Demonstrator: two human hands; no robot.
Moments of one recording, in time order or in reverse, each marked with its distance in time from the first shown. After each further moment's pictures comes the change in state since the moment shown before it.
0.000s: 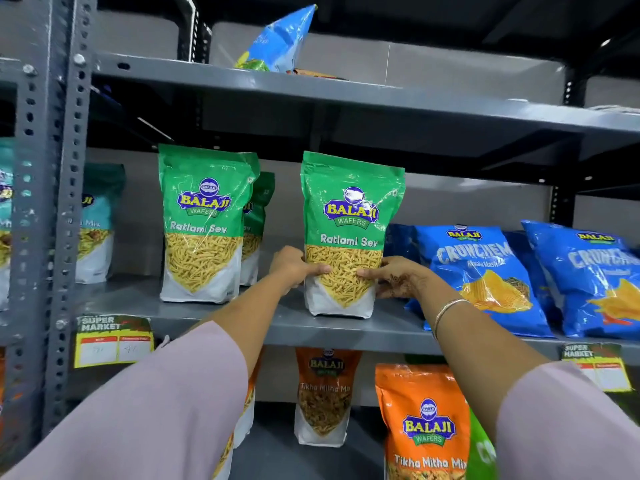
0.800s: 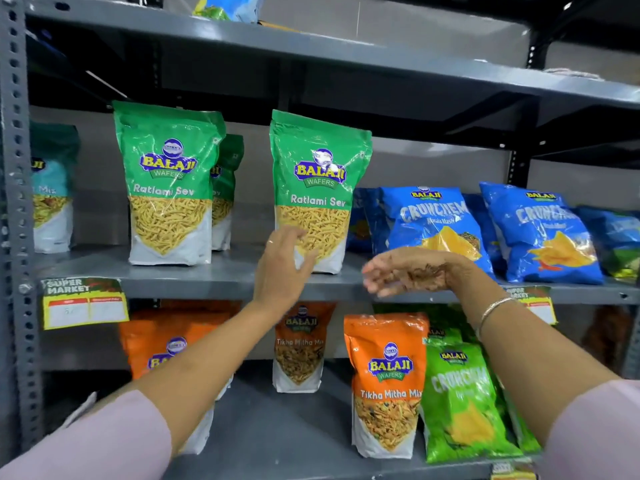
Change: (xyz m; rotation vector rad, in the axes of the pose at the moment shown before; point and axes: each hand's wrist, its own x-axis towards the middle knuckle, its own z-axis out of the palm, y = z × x) left_hand -0.093 -0.027 0.048 0.222 0.390 0.707; right_hand -0.067 0.050 -0.062 -0.061 -0.387 0.033
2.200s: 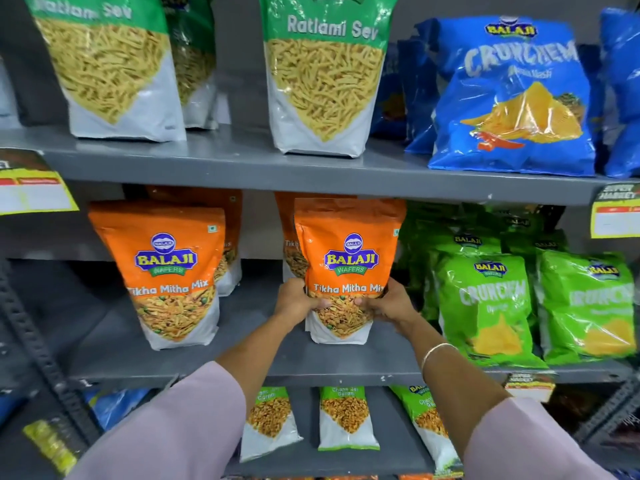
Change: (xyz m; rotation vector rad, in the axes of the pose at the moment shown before) left_hand -0.174 -0.096 0.113 -0.199 -0.649 -0.988; right_hand 0.090 0.247 0.082 0.223 0.517 0.186
